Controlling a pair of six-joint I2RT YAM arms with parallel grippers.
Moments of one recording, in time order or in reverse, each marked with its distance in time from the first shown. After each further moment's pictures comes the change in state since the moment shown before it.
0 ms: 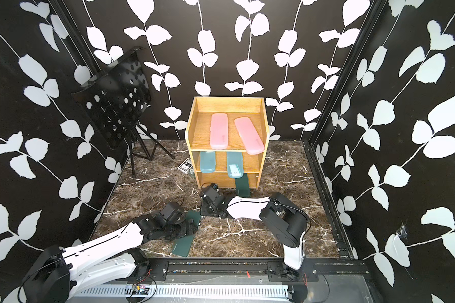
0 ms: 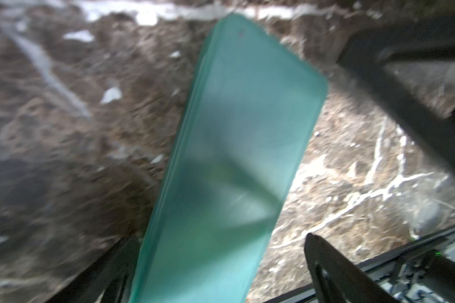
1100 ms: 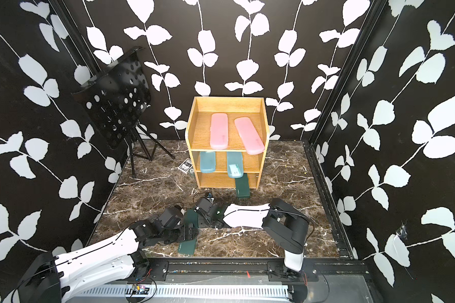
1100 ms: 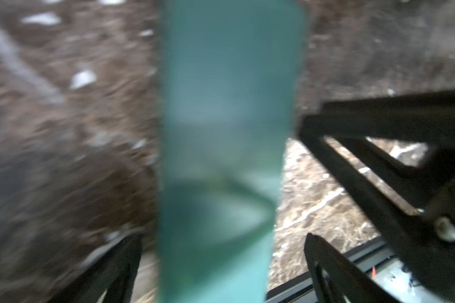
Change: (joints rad) left arm -0.078 -0.085 -0.067 0.051 -0.016 0.034; right arm 0.133 -0.026 0.008 -0.153 0.081 -0.015
